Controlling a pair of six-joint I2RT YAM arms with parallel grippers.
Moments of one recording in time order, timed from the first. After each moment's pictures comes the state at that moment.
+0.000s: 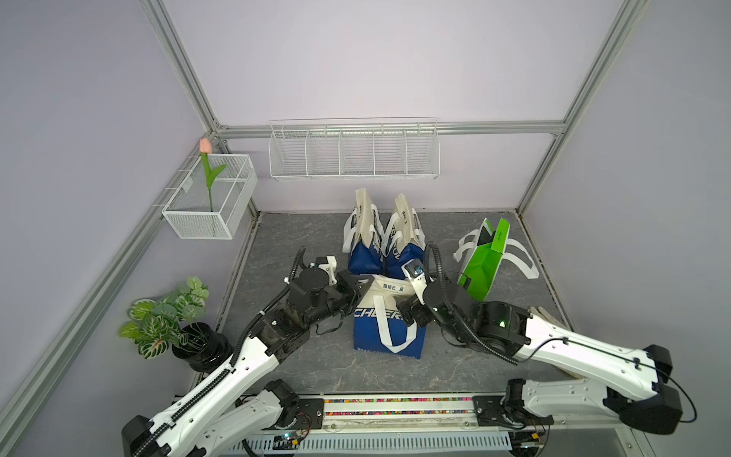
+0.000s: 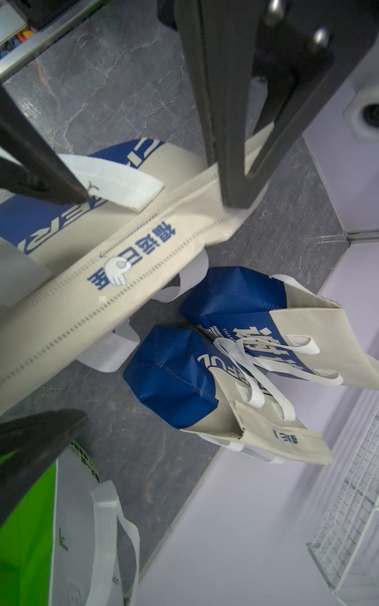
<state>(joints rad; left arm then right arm) -0.74 0.90 0.82 -0.22 0.18 -1.44 1.24 1.21 1.18 -0.60 0.62 0.17</state>
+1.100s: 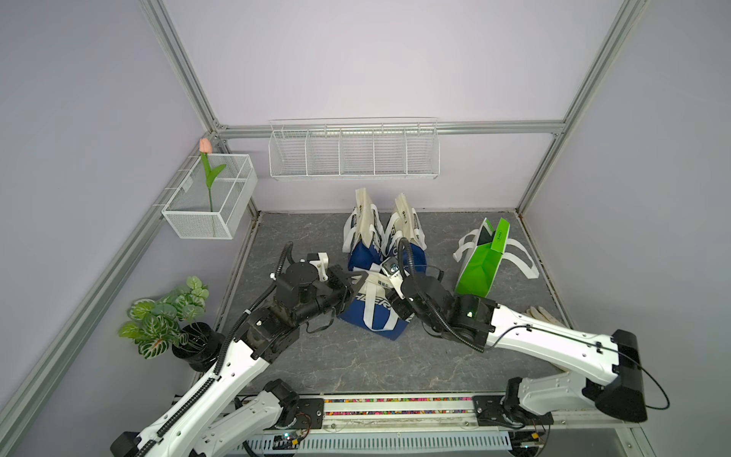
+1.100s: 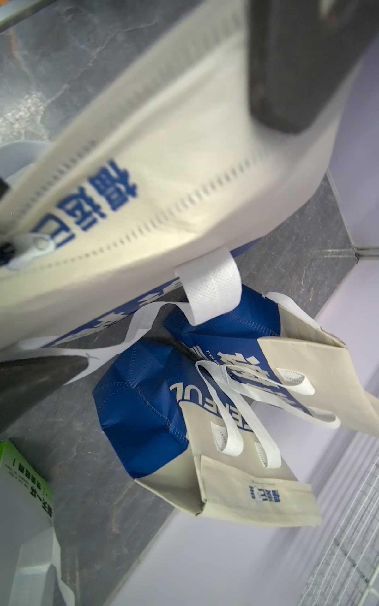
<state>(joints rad) -0.69 0.87 0.93 -0.36 0.22 -1.46 1.12 1.30 1.14 -0.45 0.42 0.09</state>
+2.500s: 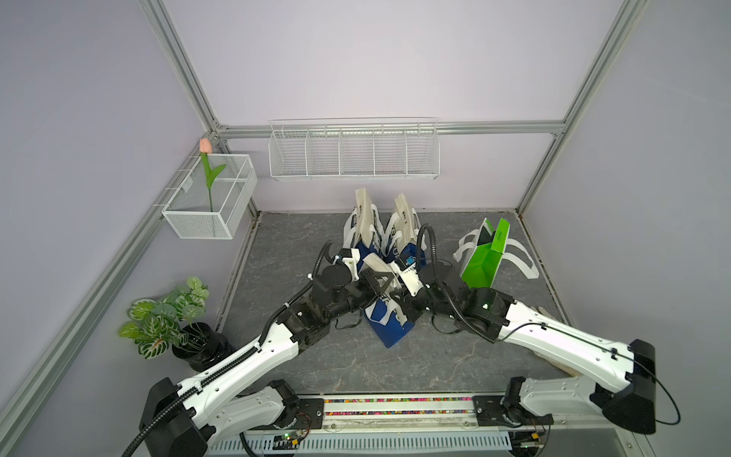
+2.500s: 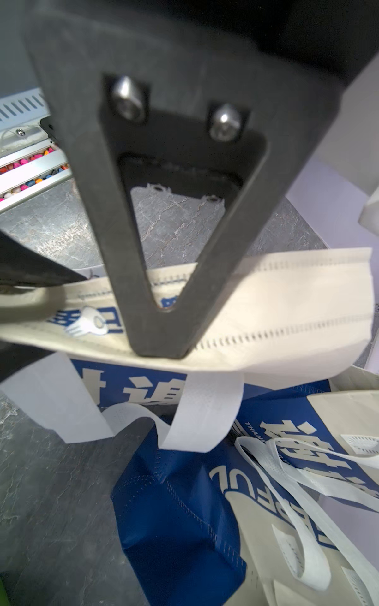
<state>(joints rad) -0.83 1.06 0.82 -0.01 0.13 -1.23 1.02 1.26 1.13 -0.49 0.10 0.27</state>
